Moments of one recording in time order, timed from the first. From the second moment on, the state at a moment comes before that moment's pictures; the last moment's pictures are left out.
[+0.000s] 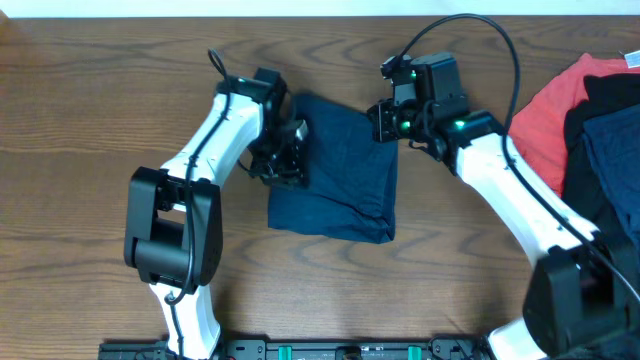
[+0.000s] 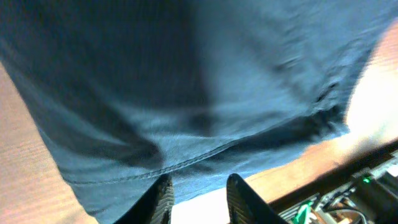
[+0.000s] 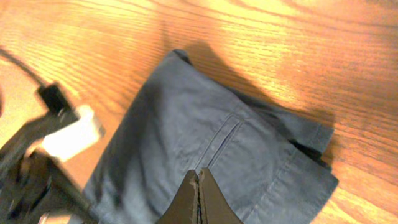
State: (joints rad) left arm -0.29 2.01 1.51 -1.23 0.43 -0.14; right arm 0.35 1.73 1.27 -0.36 -0.32 0.26
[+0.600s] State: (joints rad) left arm -0.23 1.95 1.24 -0.82 0.26 -0.30; right arm 0.33 2.03 1.30 -0.57 -0.29 0.41
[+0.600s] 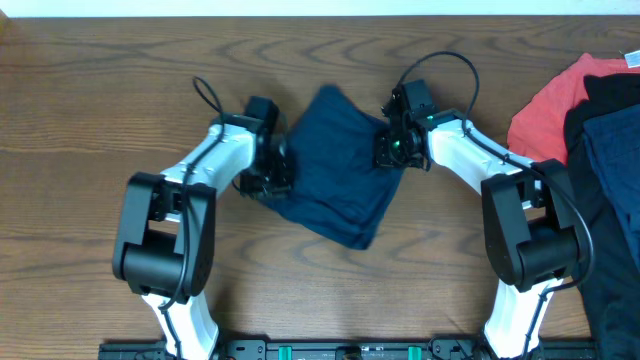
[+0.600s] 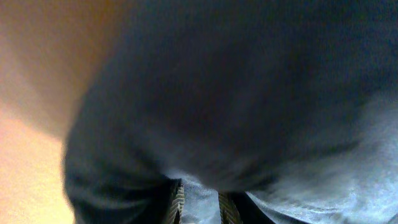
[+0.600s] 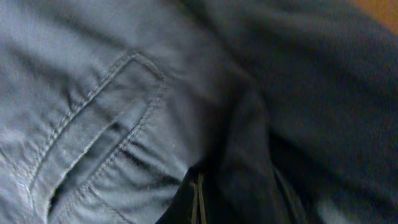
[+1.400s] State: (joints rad) left arm -0.02 1.92 1.43 -1.19 0.54 -0.33; right arm 0.34 1.68 1.27 -0.75 -0.28 0.22
